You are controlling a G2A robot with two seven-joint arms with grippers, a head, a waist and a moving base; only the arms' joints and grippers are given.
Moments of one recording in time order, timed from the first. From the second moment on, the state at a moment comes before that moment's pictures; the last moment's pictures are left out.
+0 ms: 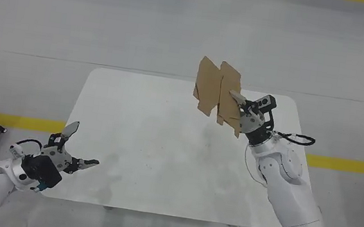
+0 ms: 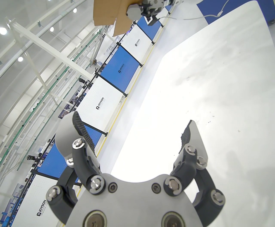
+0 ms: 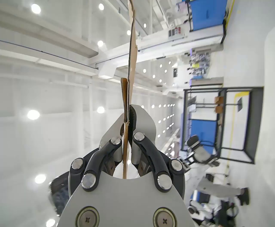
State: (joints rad) left arm 2.00 -0.78 -1.66 -1.78 1.92 -0.30 0.93; right arm -1.50 -1.08 1.31 -1.67 1.07 -0.16 0.64
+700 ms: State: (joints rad) left arm 2.00 -0.78 -1.66 -1.78 1.92 -0.30 0.93; right arm -1.39 -1.06 1.38 -1.60 1.54 0.65 0.74
